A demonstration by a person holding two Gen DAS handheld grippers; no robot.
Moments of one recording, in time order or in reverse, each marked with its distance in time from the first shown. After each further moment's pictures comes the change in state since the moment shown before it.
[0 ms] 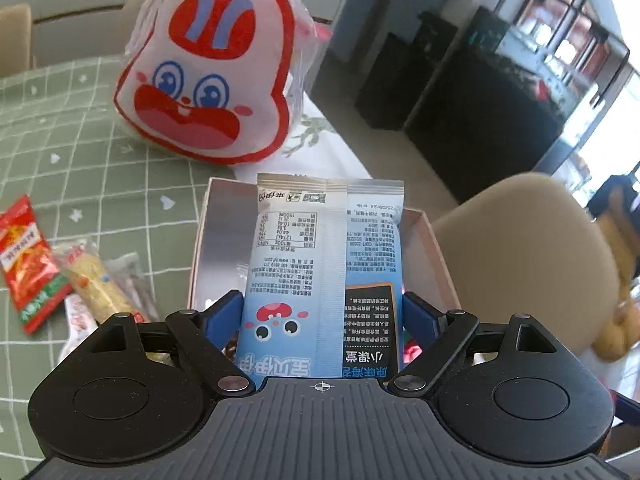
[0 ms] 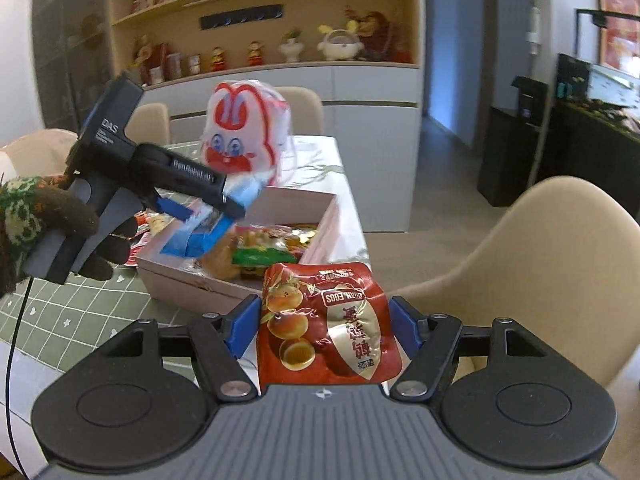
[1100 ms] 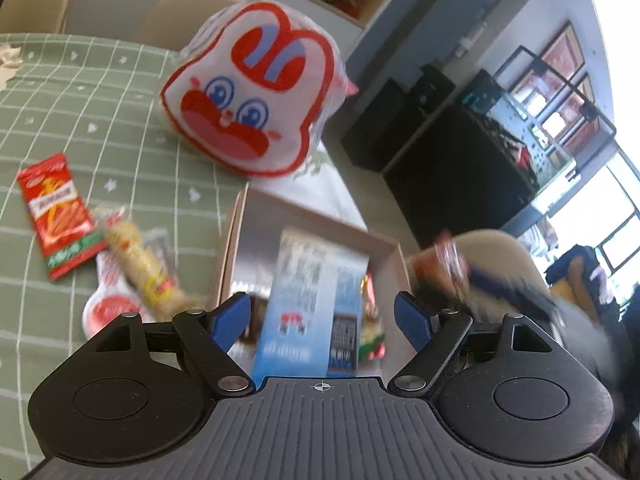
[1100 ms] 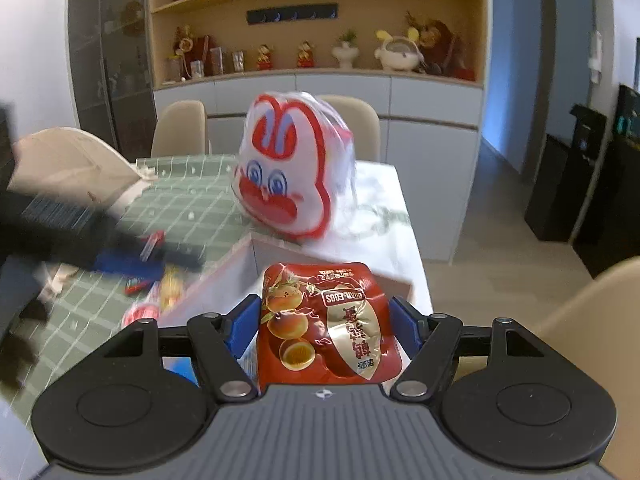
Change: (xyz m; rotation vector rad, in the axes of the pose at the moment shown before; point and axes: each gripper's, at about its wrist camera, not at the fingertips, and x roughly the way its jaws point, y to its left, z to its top) left arm -0.065 0.035 -0.023 -0.173 -0.106 -0.098; right arm 0.124 0.036 0.092 -0.069 -0.035 0.118
